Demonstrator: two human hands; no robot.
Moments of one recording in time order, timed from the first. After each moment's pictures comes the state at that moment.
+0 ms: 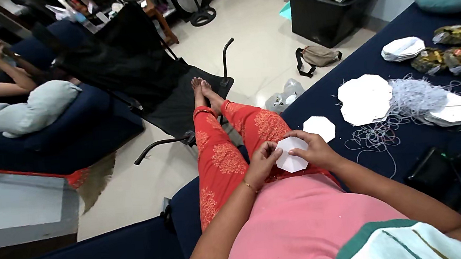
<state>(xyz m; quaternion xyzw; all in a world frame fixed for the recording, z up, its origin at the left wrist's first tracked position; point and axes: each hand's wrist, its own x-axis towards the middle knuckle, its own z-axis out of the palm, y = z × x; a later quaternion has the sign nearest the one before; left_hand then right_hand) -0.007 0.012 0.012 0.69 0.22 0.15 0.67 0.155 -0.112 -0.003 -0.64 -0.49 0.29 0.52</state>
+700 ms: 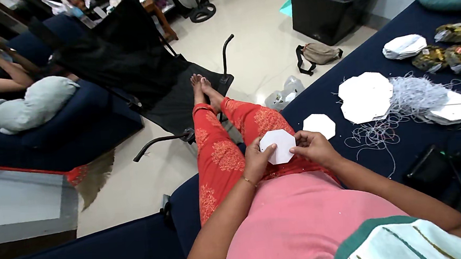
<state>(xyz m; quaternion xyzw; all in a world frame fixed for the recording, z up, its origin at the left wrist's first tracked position) -0.003 0.016 0.010 0.64 0.32 0.22 0.67 0.151 -0.115 -0.003 -0.66 -0.37 0.38 0.54</state>
